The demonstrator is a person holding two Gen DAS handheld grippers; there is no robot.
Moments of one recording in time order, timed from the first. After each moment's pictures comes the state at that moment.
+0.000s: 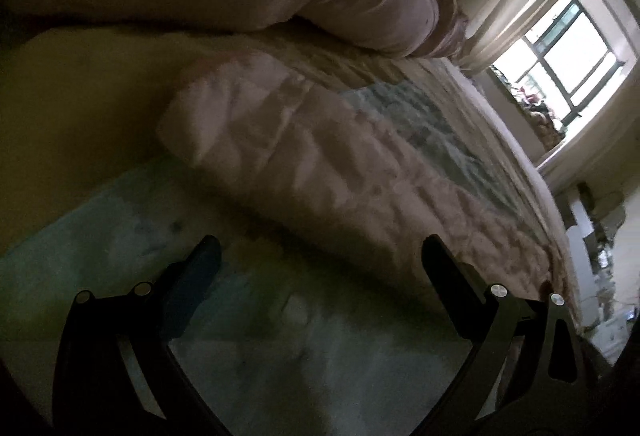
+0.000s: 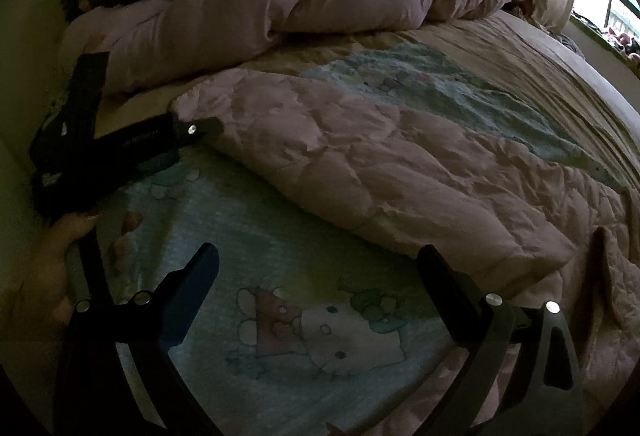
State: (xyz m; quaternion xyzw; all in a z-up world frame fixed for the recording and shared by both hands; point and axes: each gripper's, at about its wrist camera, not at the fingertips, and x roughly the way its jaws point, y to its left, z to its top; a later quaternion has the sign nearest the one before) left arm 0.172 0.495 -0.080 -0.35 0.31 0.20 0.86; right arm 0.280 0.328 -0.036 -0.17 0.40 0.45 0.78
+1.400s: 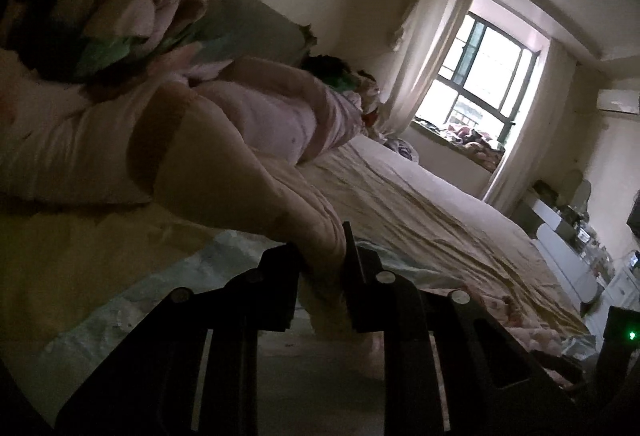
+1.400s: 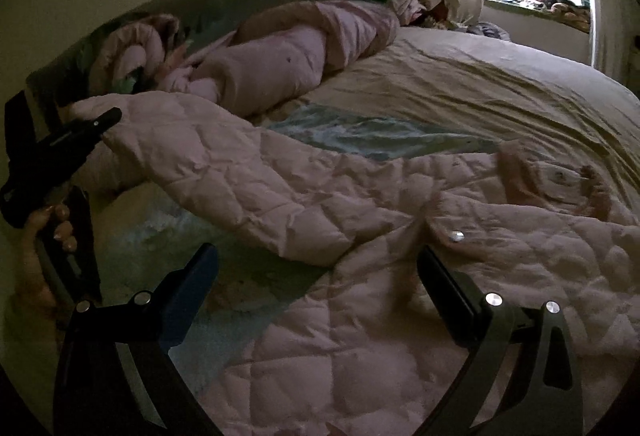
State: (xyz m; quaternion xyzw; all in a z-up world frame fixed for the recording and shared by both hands) left arm 0.157 0.381 0.097 -0.22 0.15 0.15 0.95; right arm 0.302 0.136 0.051 -0.02 0.36 0.38 0.85
